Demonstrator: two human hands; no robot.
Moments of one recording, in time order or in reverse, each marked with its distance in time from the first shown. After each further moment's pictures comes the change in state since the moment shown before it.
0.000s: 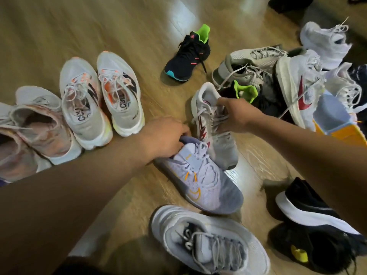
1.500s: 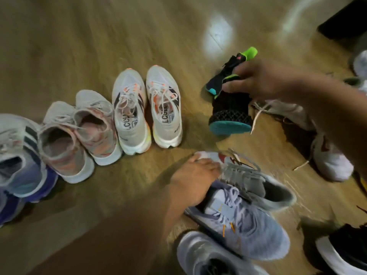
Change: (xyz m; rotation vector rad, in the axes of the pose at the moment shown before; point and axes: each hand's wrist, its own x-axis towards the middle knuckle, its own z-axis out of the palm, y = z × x) left_hand -0.046 0.009 0.050 -0.036 0.016 0.058; right_hand 0.020 -0.127 -0.112 0.164 -0.025 -0.179
